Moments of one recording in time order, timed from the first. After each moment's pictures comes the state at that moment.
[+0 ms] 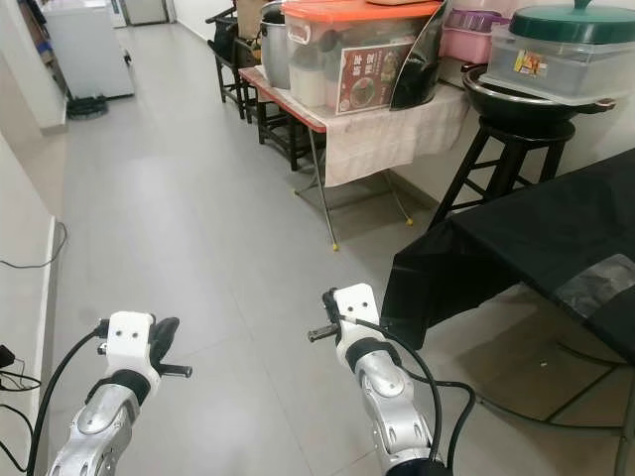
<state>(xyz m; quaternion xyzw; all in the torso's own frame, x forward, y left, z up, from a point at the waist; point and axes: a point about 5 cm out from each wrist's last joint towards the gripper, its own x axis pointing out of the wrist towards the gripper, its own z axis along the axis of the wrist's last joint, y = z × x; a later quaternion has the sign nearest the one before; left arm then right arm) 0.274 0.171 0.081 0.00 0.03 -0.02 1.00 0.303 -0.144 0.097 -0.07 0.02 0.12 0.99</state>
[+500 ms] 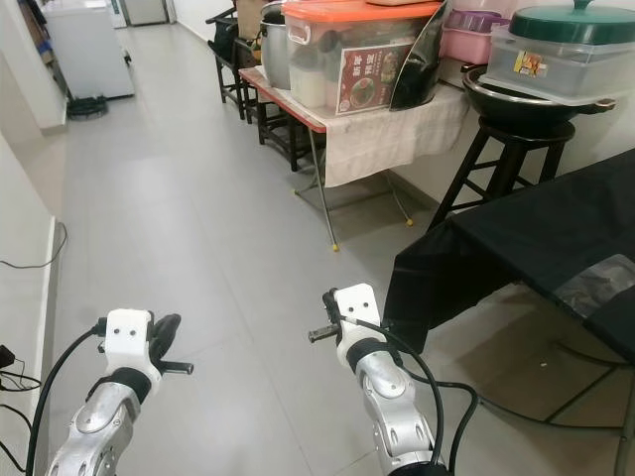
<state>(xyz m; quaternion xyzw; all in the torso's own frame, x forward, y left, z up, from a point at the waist) 0.273 0.168 0.086 -0.02 0.02 -0.02 1.00 0.301 -0.144 0.100 -0.07 0.02 0.12 0.99</state>
